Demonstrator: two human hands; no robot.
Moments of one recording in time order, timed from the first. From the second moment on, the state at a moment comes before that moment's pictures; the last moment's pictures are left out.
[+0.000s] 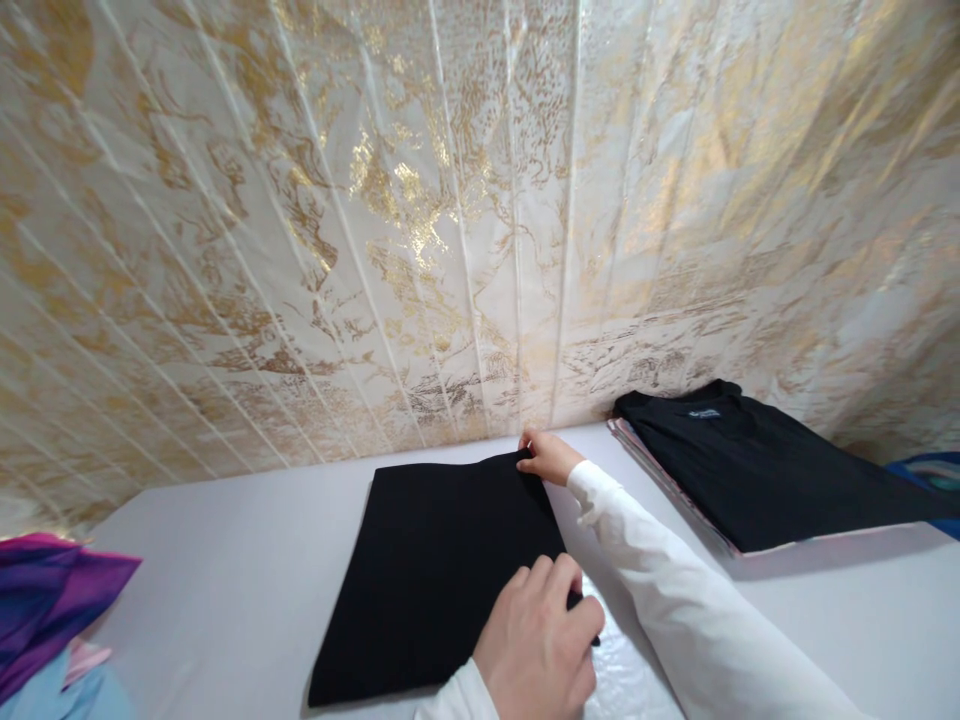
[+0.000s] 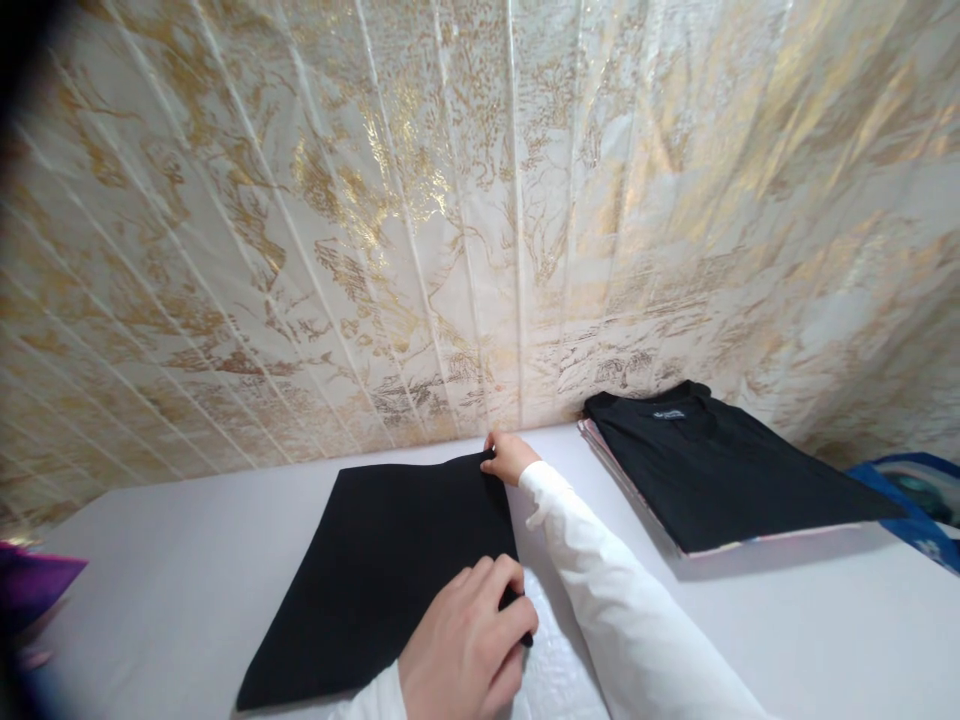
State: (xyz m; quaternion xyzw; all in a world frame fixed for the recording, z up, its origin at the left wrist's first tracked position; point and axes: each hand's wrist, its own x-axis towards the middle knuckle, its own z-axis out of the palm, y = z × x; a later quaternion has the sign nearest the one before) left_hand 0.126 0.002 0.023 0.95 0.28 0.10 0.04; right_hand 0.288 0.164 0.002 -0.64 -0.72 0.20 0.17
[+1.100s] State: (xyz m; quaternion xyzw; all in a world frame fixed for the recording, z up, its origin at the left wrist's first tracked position) left_hand -0.007 -0.036 -0.034 0.86 0.38 0.20 -0.26; right_hand 0.115 0.129 0.020 -0.43 -0.87 0.14 0.21
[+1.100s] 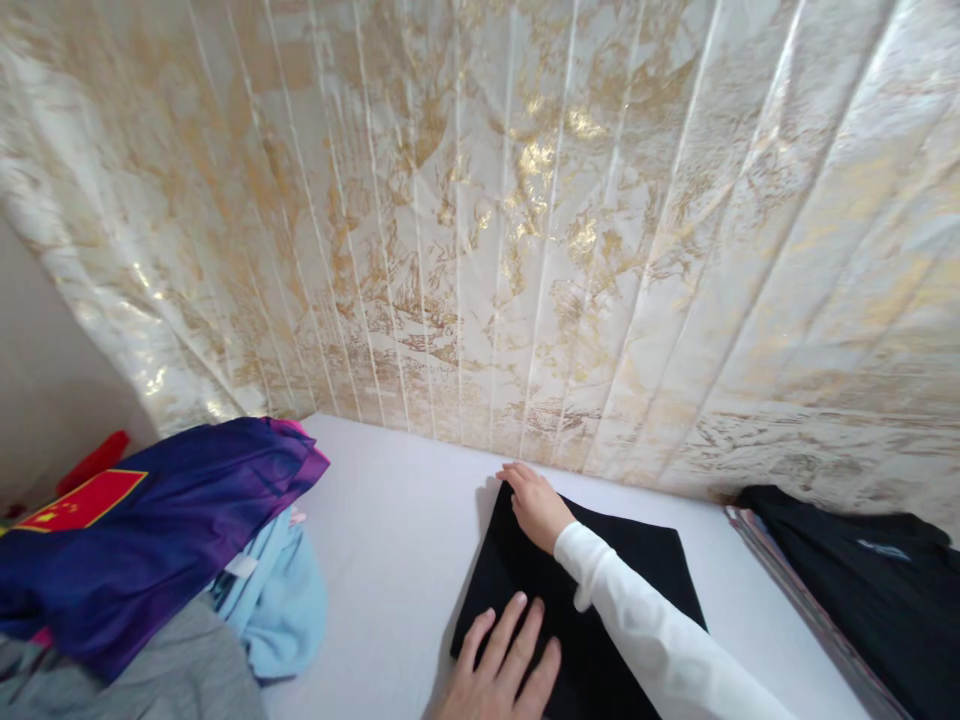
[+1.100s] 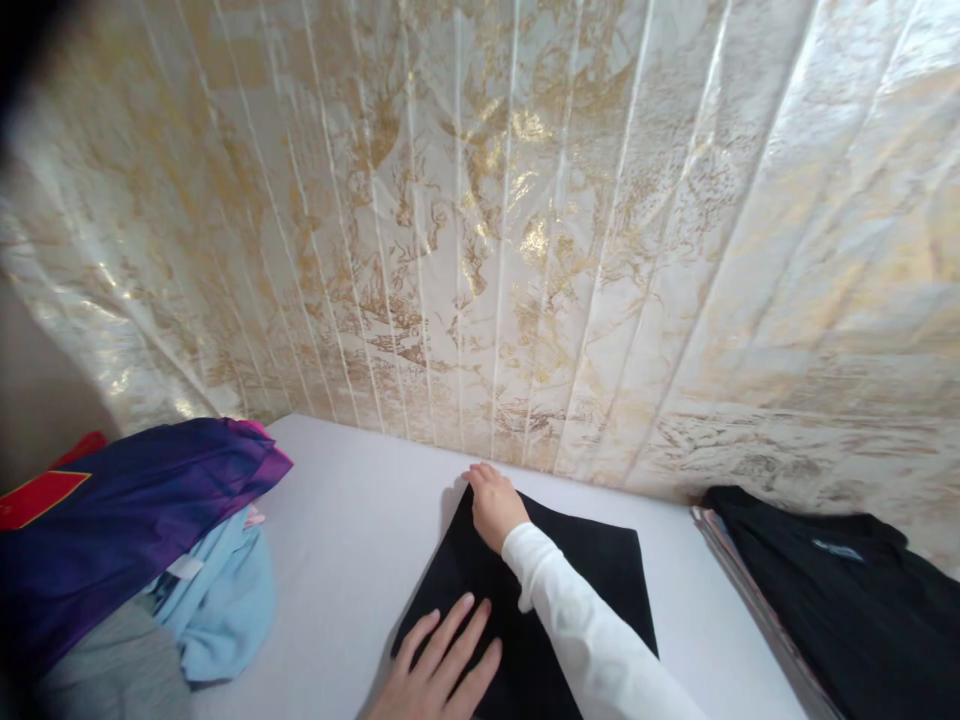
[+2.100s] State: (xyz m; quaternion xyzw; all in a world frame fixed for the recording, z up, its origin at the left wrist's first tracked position) left_hand -0.042 -0.049 -0.012 0.73 0.58 0.35 0.13; right_hand 0.159 0.167 0.003 -0.40 -0.78 0.34 0.34
